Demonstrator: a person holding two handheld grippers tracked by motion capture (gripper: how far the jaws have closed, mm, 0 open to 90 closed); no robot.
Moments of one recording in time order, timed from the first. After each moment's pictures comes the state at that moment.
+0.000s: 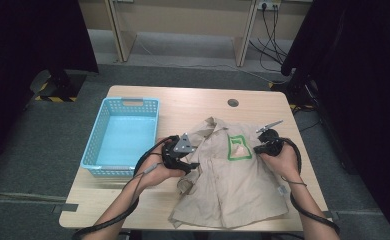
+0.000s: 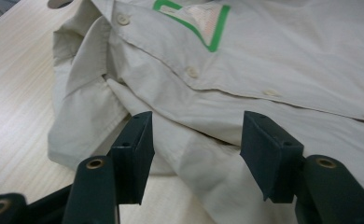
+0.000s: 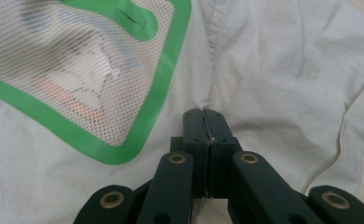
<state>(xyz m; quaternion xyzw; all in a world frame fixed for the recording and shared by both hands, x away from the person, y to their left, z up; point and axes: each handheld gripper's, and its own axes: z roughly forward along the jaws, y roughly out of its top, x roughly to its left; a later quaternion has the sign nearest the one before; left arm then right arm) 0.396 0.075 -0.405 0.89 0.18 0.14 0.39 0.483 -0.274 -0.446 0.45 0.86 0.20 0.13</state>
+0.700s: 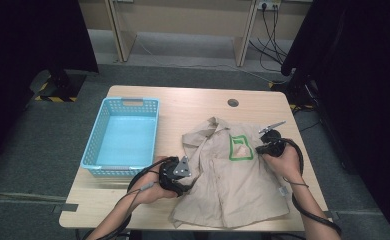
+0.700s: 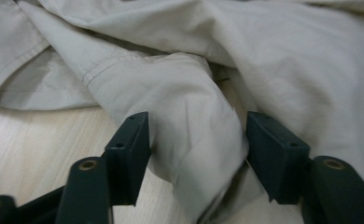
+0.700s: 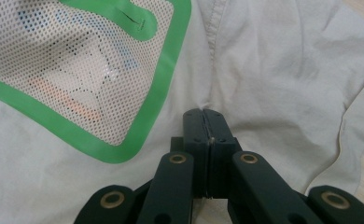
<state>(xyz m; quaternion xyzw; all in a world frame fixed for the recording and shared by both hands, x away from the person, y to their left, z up) 0.366 0.075 -0.446 0.94 0.13 0.12 0.30 0.481 -0.279 -0.447 0.45 0.86 0.20 0.14</state>
